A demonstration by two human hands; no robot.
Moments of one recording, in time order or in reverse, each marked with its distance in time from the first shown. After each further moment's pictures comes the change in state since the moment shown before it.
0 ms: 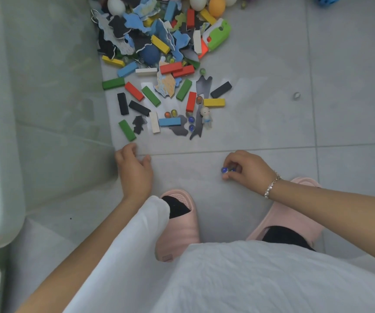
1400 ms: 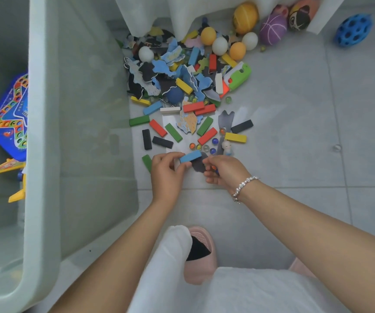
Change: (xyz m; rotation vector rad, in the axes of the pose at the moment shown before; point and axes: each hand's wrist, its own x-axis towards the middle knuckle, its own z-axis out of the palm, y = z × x) left_hand 0.042 0.053 0.009 -0.136 -0.074 0.122; right_hand 0.090 -0.110 -0.006 1.151 -0.013 0.573
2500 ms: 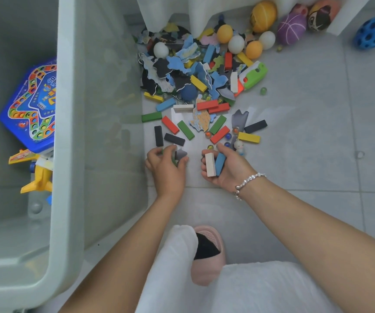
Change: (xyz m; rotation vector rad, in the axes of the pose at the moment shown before) left_hand 0.011 -0.018 -0.005 0.187 0.150 -0.041; right_hand 0.009 0.002 0.016 0.374 -0.155 0.142
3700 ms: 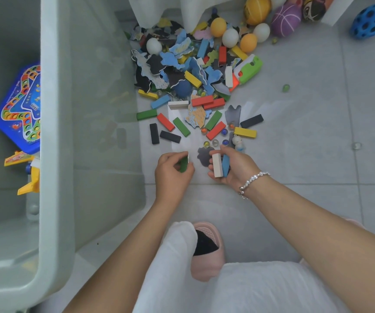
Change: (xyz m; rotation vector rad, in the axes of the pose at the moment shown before) left_hand -0.016 0.005 -0.007 -0.190 -0.168 0.078; right_hand -0.013 -0.002 -0.012 -0.124 0.160 -0.092
